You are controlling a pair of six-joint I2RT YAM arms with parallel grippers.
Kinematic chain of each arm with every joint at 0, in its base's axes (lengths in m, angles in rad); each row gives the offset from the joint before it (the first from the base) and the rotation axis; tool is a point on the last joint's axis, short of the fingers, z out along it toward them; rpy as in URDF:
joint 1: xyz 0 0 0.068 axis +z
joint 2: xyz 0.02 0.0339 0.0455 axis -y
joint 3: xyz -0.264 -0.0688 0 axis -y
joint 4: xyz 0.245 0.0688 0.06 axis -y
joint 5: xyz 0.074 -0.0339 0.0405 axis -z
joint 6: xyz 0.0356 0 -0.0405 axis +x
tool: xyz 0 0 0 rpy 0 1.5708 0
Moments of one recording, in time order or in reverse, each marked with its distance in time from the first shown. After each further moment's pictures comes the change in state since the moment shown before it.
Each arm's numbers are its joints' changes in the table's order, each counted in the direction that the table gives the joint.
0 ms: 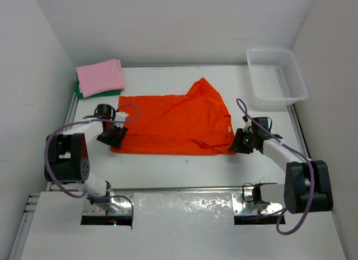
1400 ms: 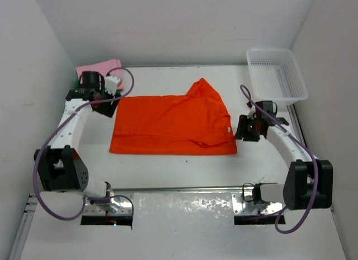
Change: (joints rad) left arm -0.007 0.071 0.449 -0.220 0.007 0.034; right arm -0.015 -0.047 0.267 -0.255 0.110 -0.064
